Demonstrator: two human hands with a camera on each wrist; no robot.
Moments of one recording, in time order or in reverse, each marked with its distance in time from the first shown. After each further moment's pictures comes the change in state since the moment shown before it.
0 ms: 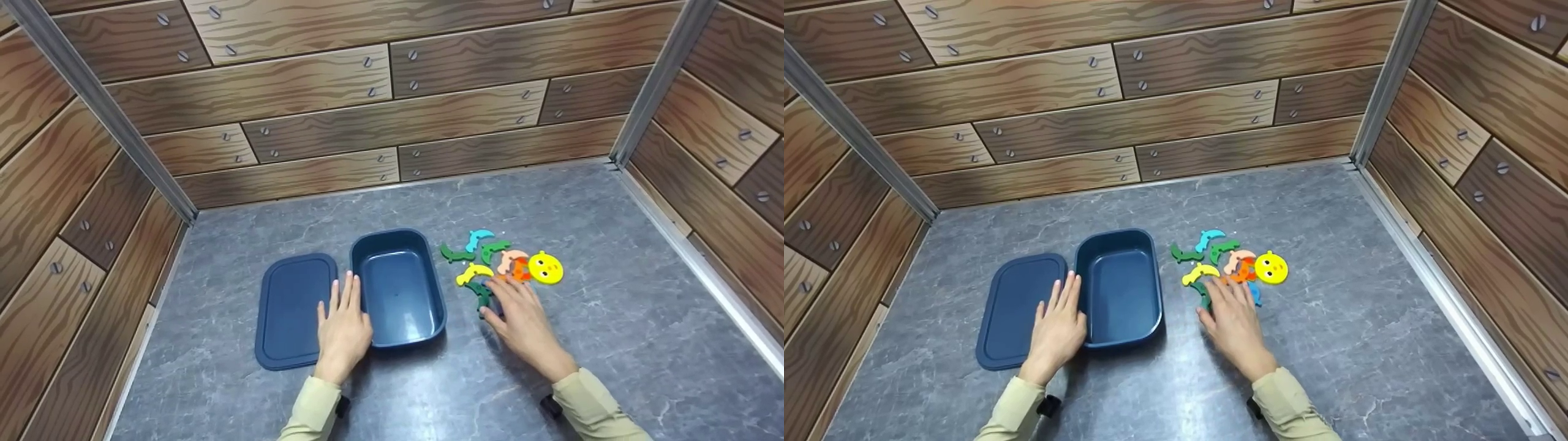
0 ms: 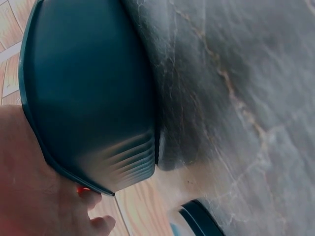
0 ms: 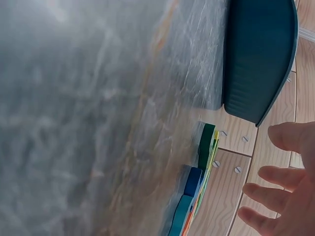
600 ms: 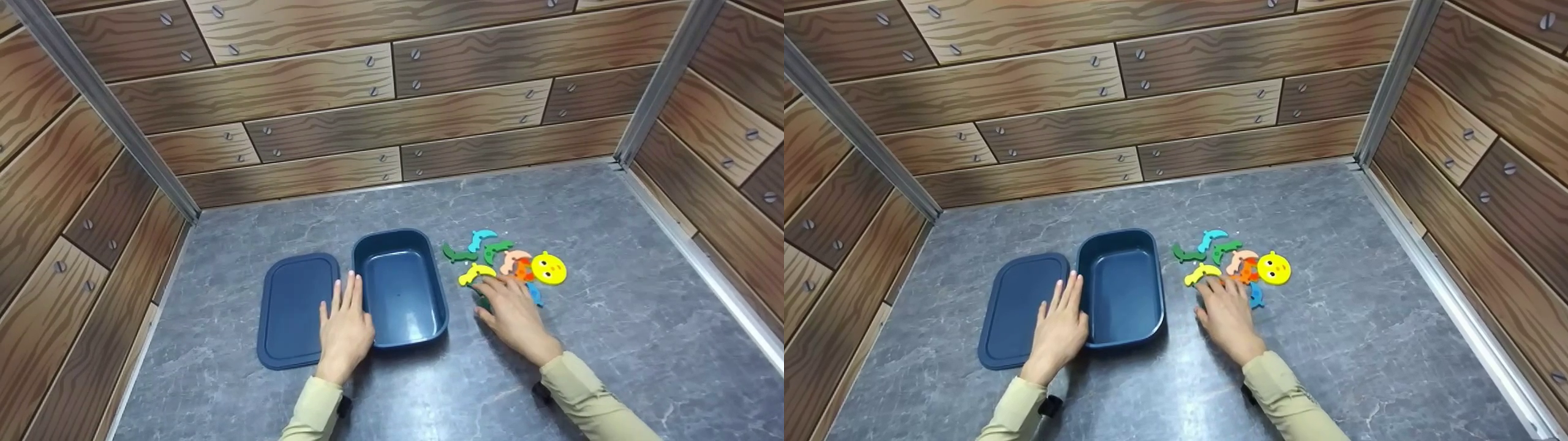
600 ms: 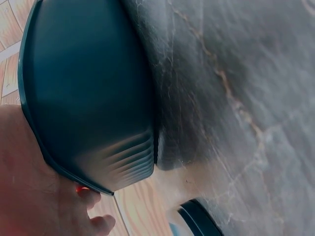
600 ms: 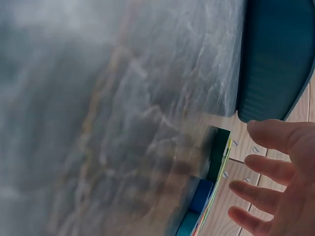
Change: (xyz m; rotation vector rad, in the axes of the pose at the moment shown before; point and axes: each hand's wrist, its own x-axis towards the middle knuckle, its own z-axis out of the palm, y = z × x) left_hand -0.001 0.001 0.000 -0.029 0.002 -0.011; right_hand 0.022 0.004 0.016 -0.161 -0.114 -0.055
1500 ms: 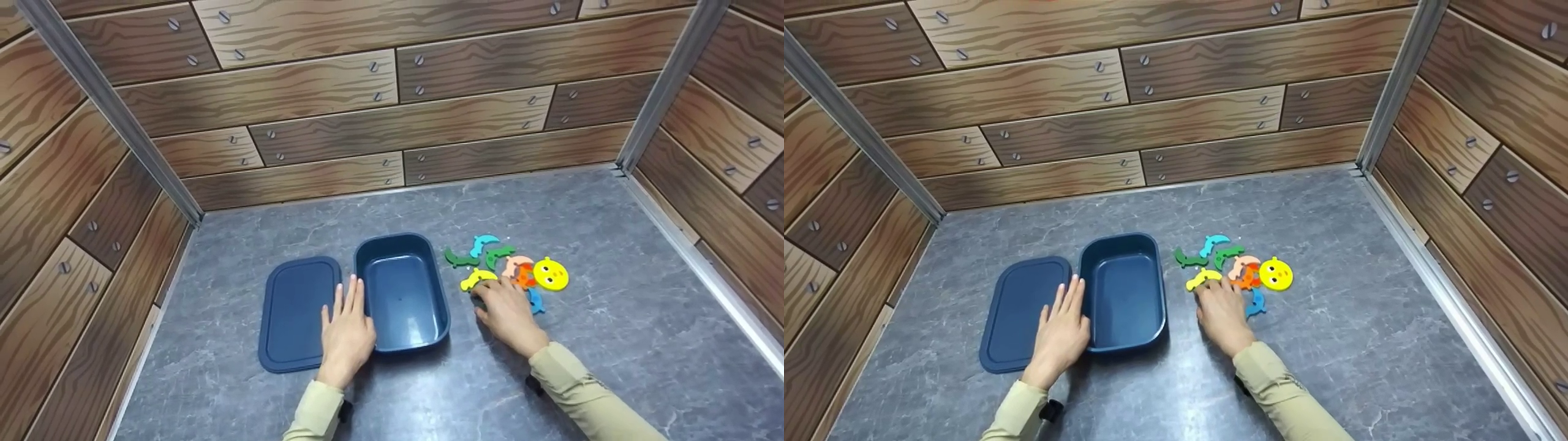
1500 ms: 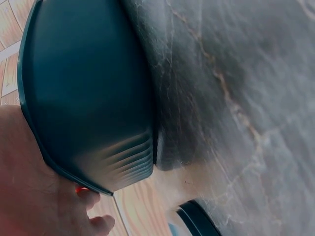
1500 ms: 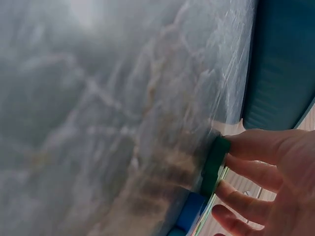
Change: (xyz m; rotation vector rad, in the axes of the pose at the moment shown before) left_hand 0.001 0.000 0.001 -0.008 0.008 -0.001; right_hand 0.020 -0.004 0.006 -0.050 -0.019 0.016
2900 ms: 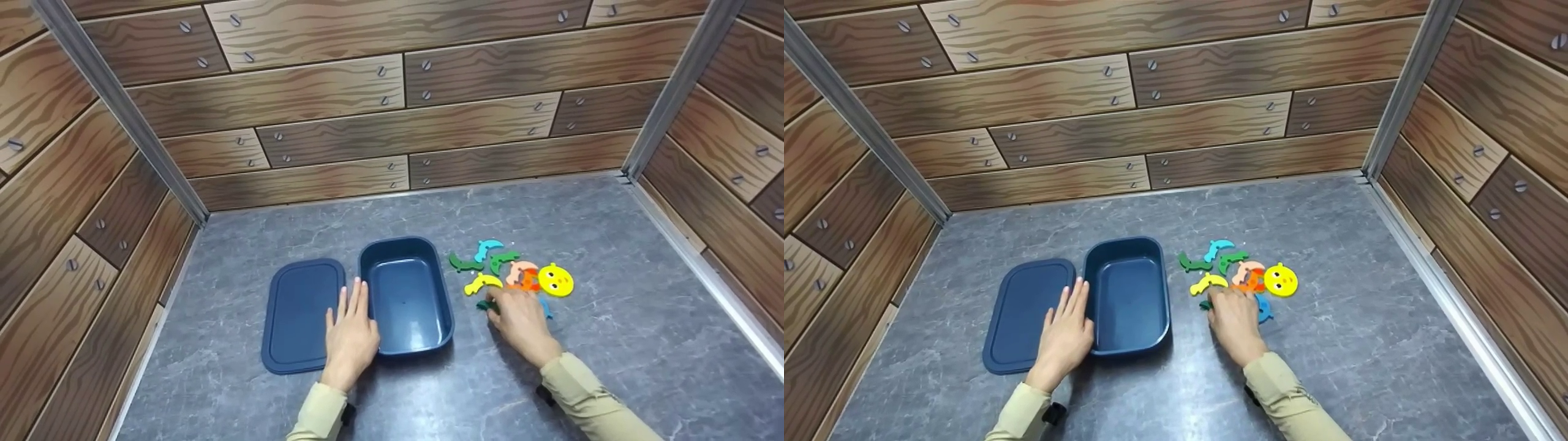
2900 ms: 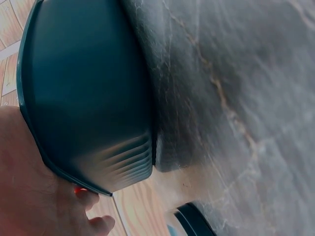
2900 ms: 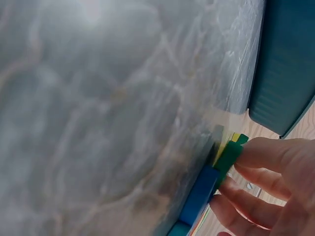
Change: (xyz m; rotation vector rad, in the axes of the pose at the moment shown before) left_hand 0.000 0.000 0.002 -0.024 0.007 -0.006; right_hand -0.005 0.010 -0.002 0.011 0.128 0.017
